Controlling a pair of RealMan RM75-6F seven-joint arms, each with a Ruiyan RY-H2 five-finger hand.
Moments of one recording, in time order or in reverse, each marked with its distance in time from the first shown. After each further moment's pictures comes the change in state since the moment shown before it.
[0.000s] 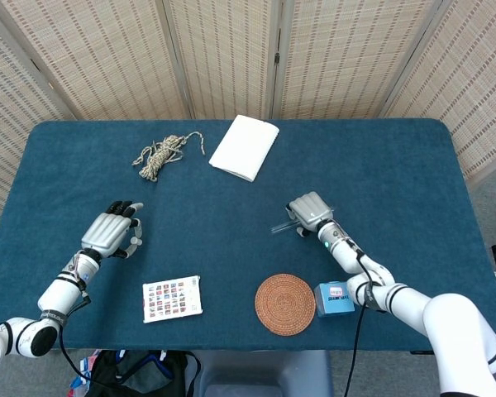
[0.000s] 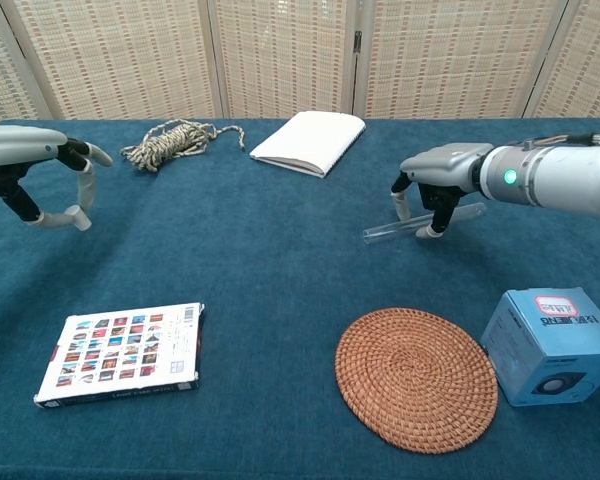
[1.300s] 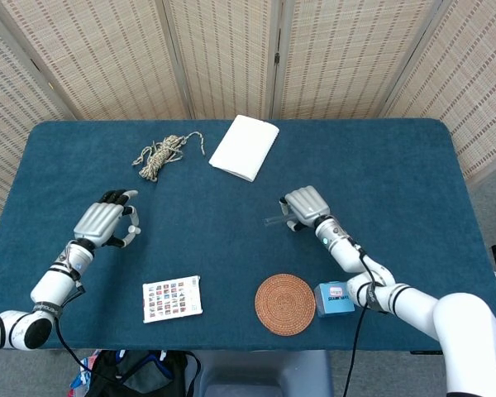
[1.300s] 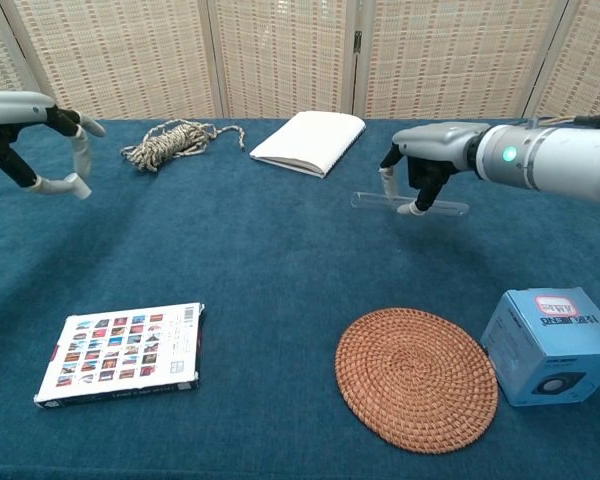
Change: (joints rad) left arm -0.005 0.063 -0.063 -0.033 -0.036 -0.024 -0.131; right arm -0.018 0.052 0.053 -0.107 -0.023 0.091 0.110
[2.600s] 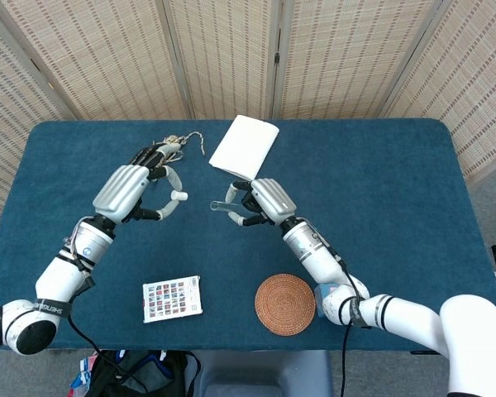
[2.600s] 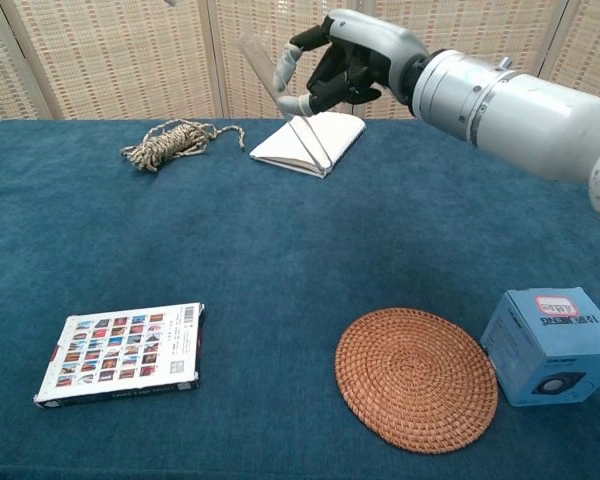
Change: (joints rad) left arm -0.080 0.192 -0.235 -0.399 -0.025 0.119 -0.121; right arm -0.010 -0.023 0.170 -0.282 -0.083 0.282 0.435
